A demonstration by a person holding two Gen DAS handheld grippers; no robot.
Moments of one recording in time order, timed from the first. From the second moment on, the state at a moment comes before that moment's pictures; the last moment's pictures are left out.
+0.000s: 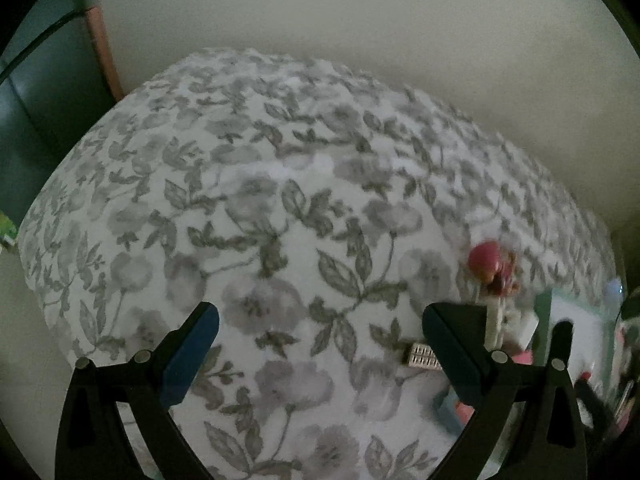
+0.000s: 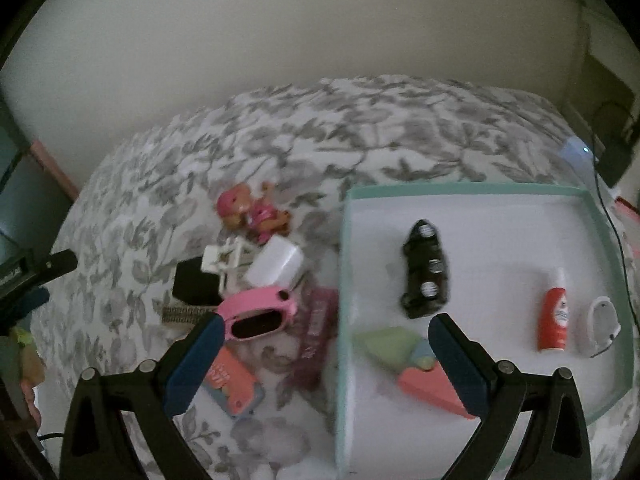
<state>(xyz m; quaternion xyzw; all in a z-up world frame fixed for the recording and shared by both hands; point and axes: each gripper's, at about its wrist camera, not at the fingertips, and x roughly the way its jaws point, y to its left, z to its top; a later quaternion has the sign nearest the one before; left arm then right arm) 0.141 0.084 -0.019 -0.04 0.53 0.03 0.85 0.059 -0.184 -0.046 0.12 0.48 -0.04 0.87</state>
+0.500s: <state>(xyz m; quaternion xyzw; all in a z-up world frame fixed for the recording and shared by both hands) 0.130 0.015 -0.066 0.01 0.61 -0.09 0.79 0.054 -0.191 -0.060 0.09 0.50 -0.06 0.86</state>
